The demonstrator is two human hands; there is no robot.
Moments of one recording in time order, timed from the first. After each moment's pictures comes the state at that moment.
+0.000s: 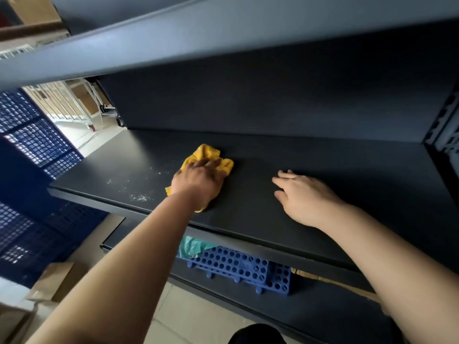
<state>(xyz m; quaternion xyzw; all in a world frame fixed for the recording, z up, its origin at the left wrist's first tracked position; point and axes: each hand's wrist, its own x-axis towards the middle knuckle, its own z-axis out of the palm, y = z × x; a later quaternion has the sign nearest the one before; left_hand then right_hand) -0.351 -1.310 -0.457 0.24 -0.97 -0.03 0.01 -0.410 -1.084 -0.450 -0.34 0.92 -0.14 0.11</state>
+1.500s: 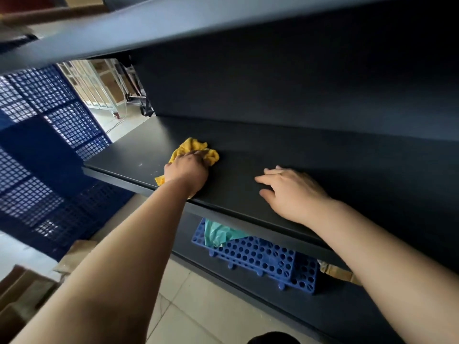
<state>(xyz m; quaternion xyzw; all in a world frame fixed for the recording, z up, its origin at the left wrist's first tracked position) -0.318 -1.390 -0.464 0.35 -0.93 -0.06 0.04 -0.375 -1.154 -0.450 -0.43 0.89 -0.15 0.09</state>
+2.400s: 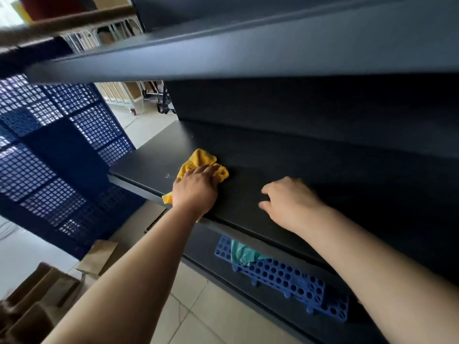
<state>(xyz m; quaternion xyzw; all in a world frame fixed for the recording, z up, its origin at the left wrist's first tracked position) -0.286 -1.431 -0.466 0.33 -0.94 -0.02 0.06 -0.360 -1.238 -0.419 -0.39 0.91 -0.06 0.14</state>
